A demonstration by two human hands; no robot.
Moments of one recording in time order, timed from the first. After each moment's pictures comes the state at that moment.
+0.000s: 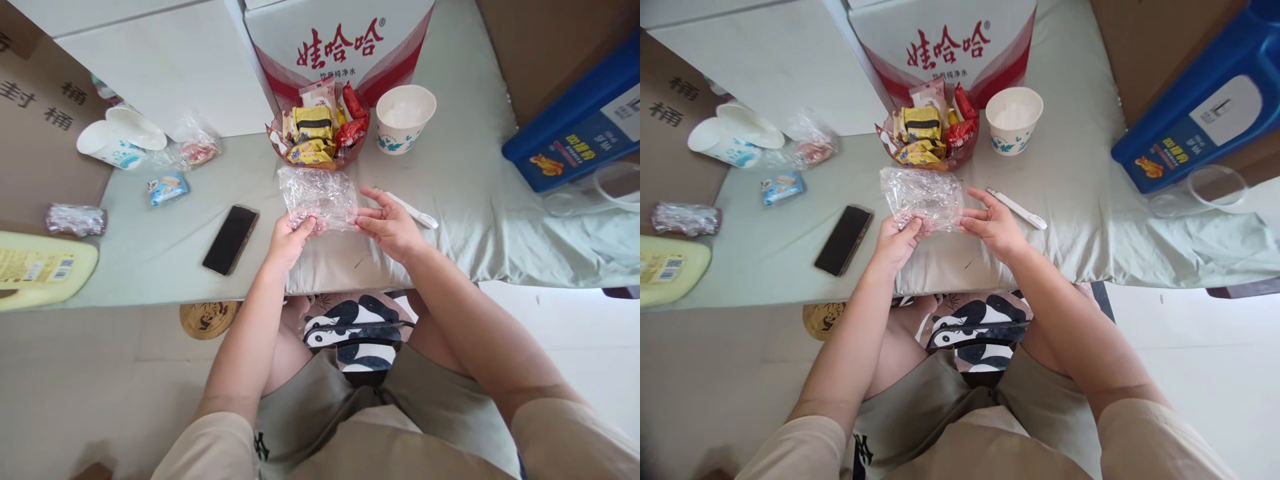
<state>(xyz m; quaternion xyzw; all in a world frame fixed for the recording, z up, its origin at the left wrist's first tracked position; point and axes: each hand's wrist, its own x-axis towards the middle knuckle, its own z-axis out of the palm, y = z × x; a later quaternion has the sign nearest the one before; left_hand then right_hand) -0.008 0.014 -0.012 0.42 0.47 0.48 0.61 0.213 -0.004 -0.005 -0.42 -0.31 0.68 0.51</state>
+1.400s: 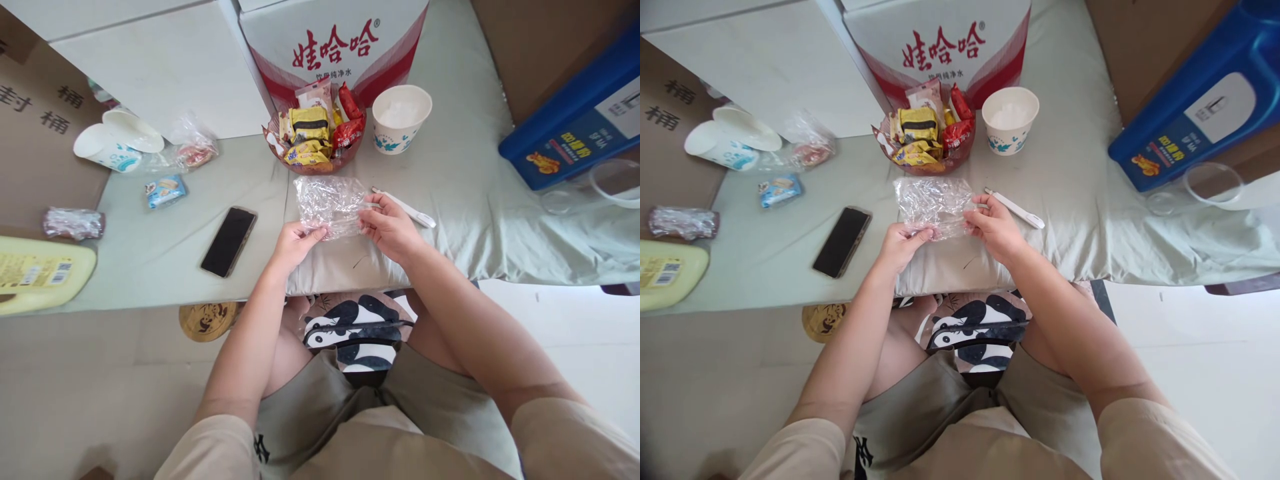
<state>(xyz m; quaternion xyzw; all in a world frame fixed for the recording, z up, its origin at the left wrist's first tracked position) -0.006 0.008 -0.013 0.53 0.49 0.40 0.56 0.211 -0.003 -0.003 -0.46 -0.29 0.67 0.52</state>
